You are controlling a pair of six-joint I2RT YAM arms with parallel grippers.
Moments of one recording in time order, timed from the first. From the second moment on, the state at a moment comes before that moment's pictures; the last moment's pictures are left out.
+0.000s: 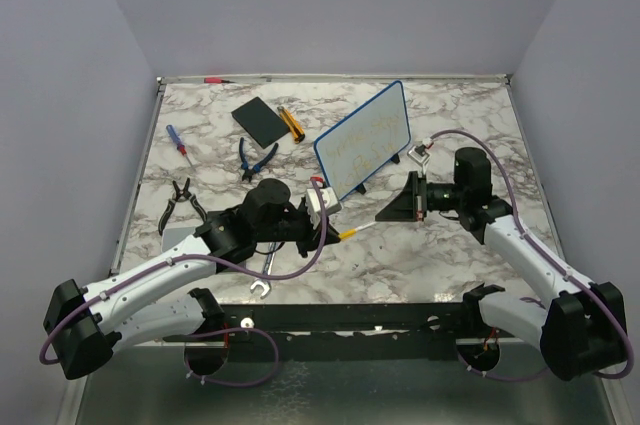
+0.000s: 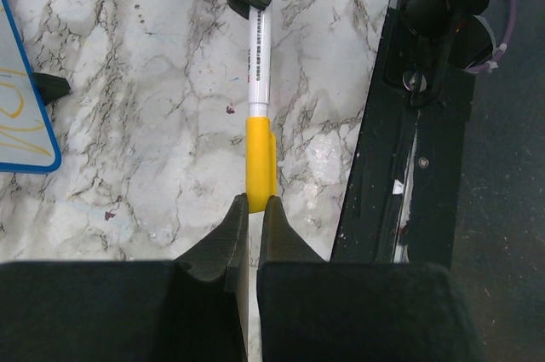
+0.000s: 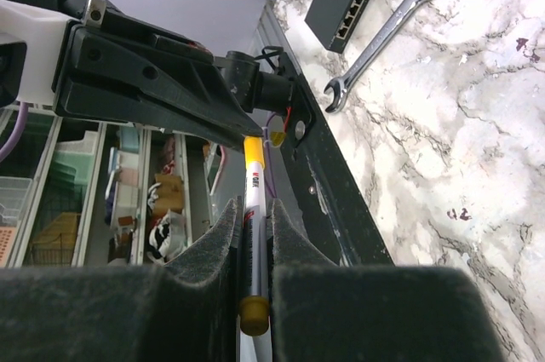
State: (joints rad) left arm -0.91 0.97 0.72 -0.17 0.43 0.01; right arm 0.27 1.08 0.62 -0.03 -1.17 0.67
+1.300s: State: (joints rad) left arm -0.90 1.00 0.69 -0.14 0.32 -0.10; right arm 0.33 1.09 0.50 0.28 -1.04 0.84
